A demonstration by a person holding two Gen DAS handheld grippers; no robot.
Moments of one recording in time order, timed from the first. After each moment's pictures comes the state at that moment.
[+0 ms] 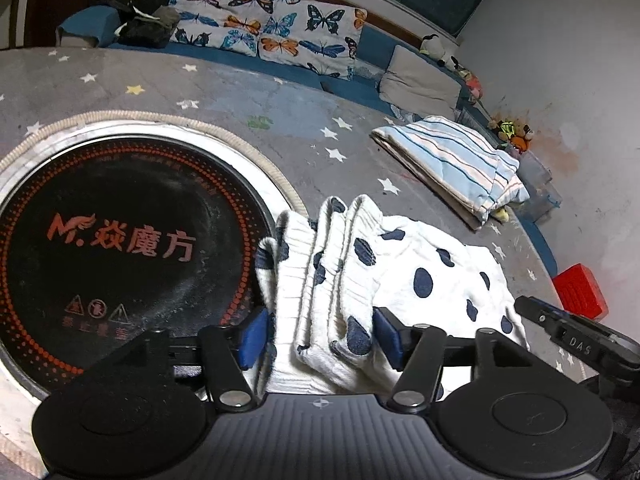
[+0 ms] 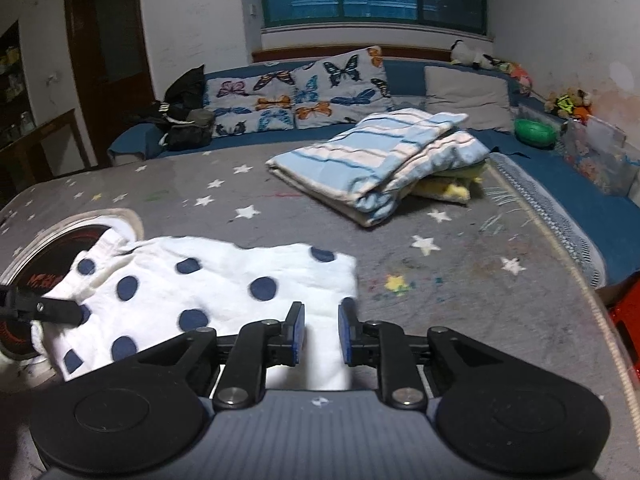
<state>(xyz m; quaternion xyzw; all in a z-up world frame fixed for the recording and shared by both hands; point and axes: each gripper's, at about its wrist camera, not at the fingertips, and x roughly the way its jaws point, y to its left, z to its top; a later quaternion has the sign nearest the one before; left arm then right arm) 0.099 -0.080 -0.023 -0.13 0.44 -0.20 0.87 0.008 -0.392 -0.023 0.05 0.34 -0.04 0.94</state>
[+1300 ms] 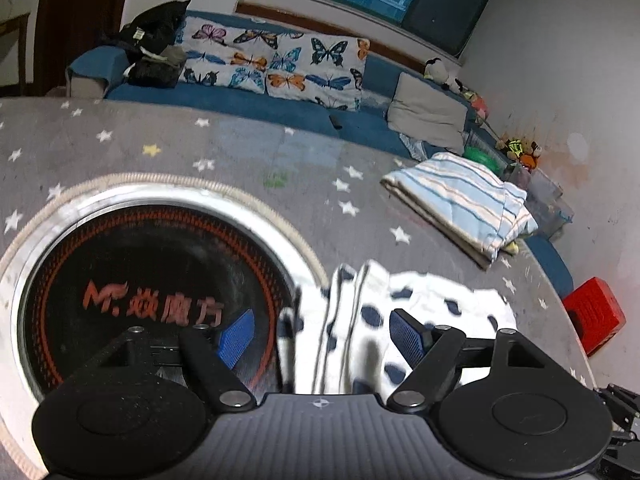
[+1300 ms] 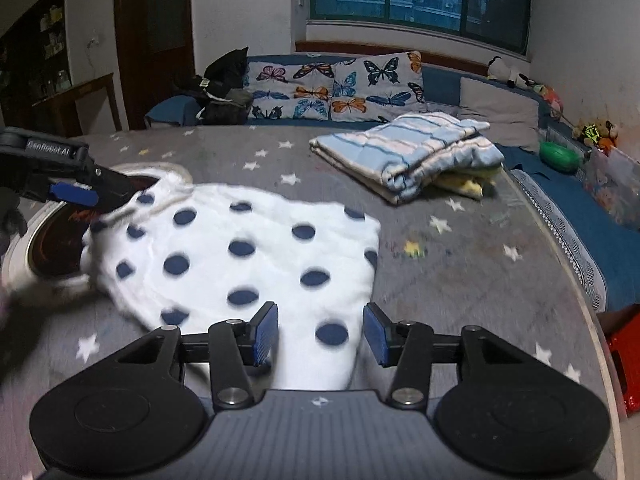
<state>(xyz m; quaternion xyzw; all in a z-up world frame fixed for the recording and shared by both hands) 0.116 -0.075 0.009 -0.10 0.39 -0.19 0.90 -0.042 -0.373 -0.014 0.00 0.35 0.00 0.94</state>
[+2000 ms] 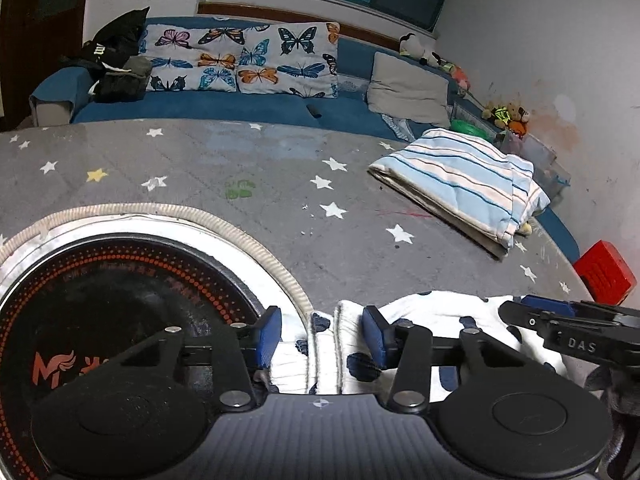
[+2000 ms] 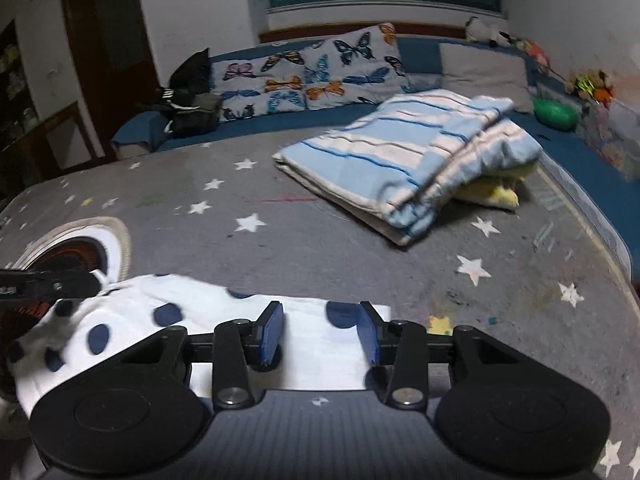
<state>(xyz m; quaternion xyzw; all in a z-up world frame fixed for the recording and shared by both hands) 0.161 -0.107 -0.021 -0.05 0.40 -0.22 0.89 0.076 -0.398 -0.037 0.07 0.37 -0.03 0.93</state>
